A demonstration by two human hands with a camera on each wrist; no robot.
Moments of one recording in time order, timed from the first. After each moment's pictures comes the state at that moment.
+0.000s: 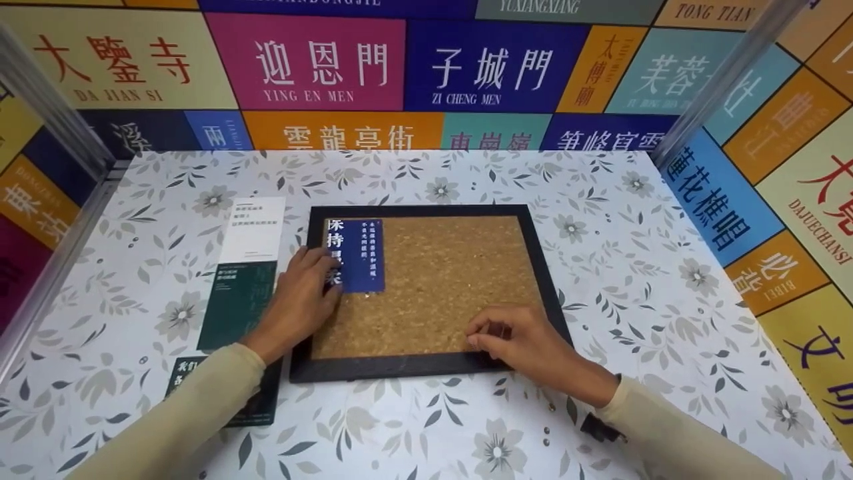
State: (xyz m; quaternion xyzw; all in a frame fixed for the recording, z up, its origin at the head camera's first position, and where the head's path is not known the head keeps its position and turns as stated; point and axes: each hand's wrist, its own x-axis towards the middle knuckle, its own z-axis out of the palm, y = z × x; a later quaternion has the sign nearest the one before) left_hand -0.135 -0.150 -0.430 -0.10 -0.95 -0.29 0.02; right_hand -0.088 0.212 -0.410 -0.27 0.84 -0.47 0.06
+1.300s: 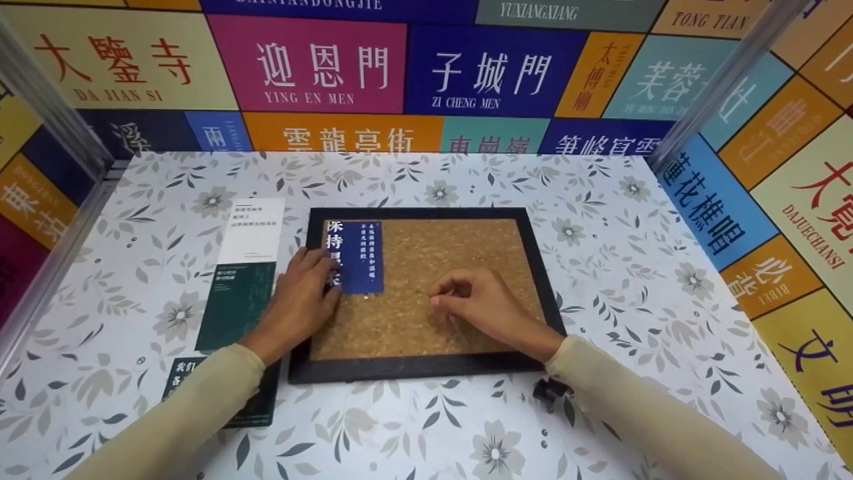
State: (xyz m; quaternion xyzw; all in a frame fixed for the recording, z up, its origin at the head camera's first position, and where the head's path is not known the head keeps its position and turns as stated) left_hand -0.136 -0.149 -0.432 -0.11 -0.95 -0.28 0.03; right_hand -0.136 0.162 -0.404 -0.17 0.81 -0.54 0.13
